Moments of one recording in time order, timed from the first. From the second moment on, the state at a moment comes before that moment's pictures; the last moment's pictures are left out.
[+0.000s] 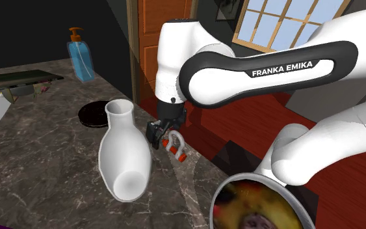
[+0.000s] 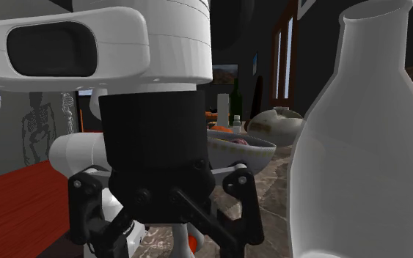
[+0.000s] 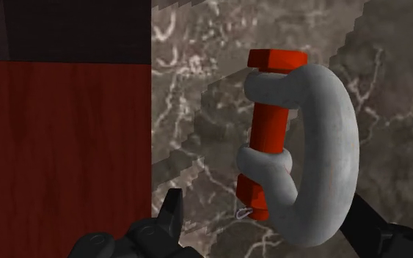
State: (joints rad) arm 0.10 -0.48 0.50 -2.38 0.30 1.95 0.41
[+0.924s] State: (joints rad) arm 0.10 -0.48 0.50 -2.38 0.30 1.95 0.41
